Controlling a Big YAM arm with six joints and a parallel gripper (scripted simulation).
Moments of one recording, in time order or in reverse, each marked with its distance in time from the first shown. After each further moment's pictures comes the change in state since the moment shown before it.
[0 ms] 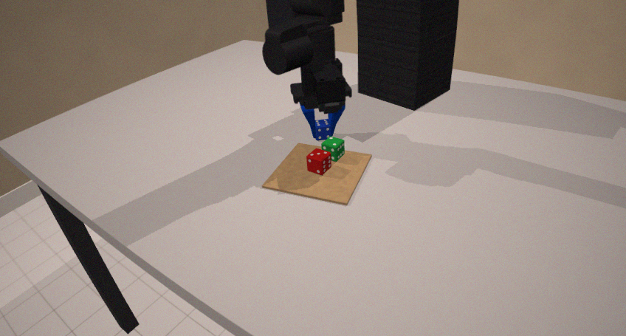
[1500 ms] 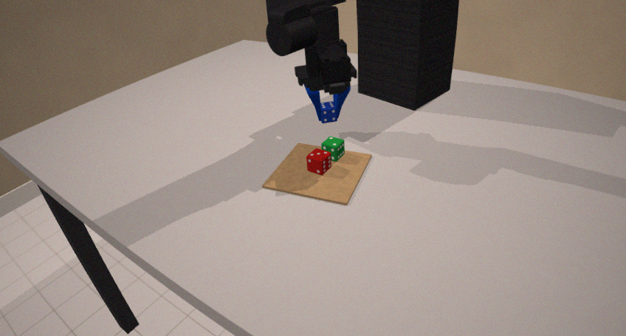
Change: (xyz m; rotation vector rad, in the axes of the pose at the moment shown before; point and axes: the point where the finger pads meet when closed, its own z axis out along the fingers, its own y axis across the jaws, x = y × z) arm 0.010 0.014 -0.030 -0.028 0.021 0.000
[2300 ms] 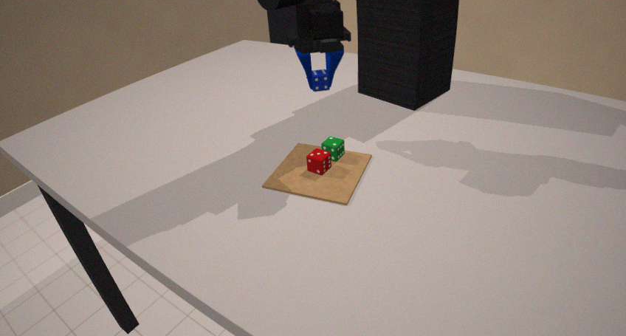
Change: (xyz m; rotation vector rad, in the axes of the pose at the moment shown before) arm -0.009 -0.012 -0.070 0.024 -0.018 0.009
